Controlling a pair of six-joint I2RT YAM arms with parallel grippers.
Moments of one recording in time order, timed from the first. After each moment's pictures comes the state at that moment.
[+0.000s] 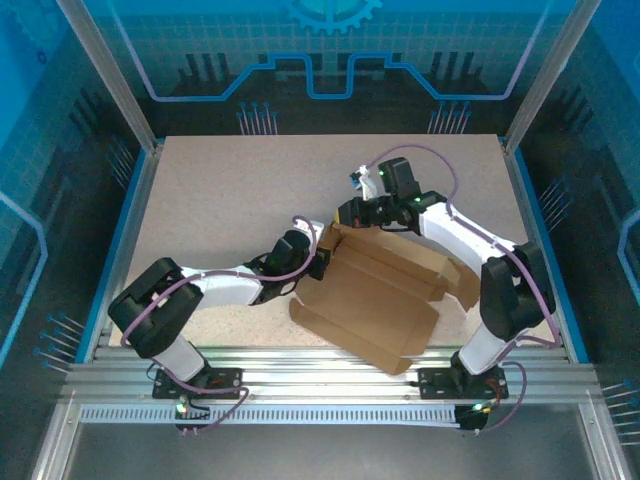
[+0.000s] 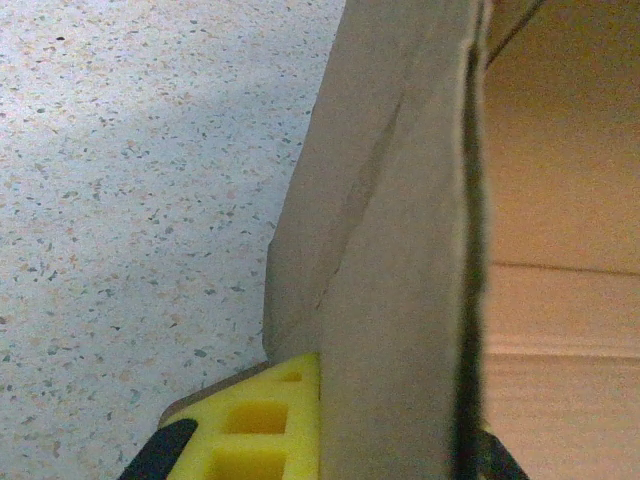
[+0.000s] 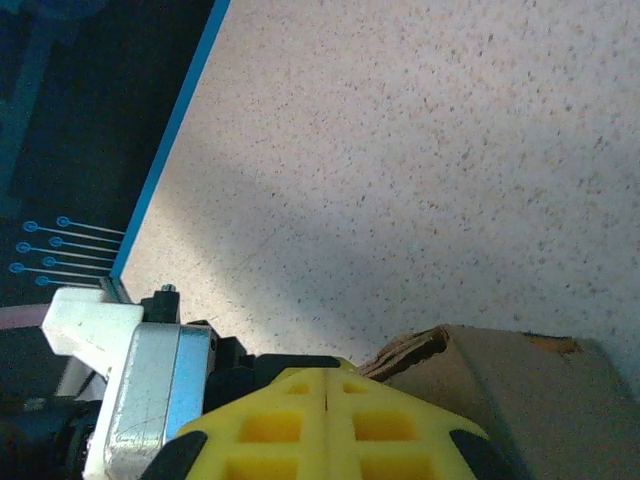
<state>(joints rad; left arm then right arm) -0.71 1.60 0.67 0.36 -0.04 -0.37 0.42 1.65 1.22 -0.33 -0.64 0.36</state>
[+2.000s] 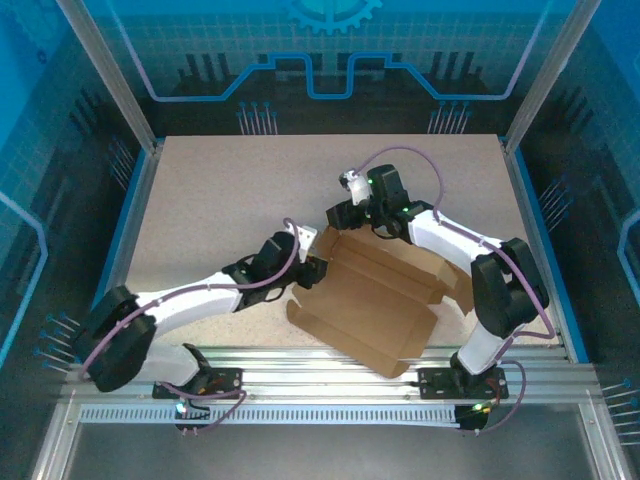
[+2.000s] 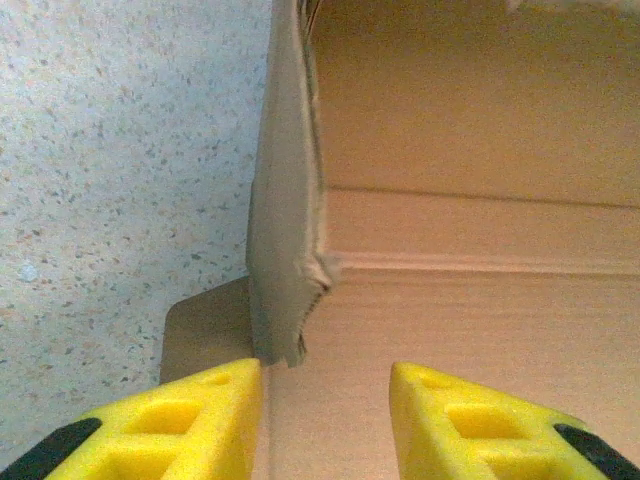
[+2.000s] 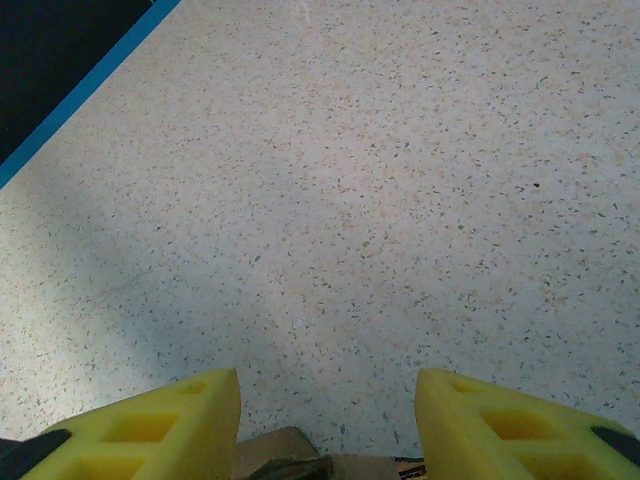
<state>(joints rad) -0.73 1.33 0.66 0.03 0.01 -0.35 0.48 1.69 1.16 -0.14 -0.40 0.13</state>
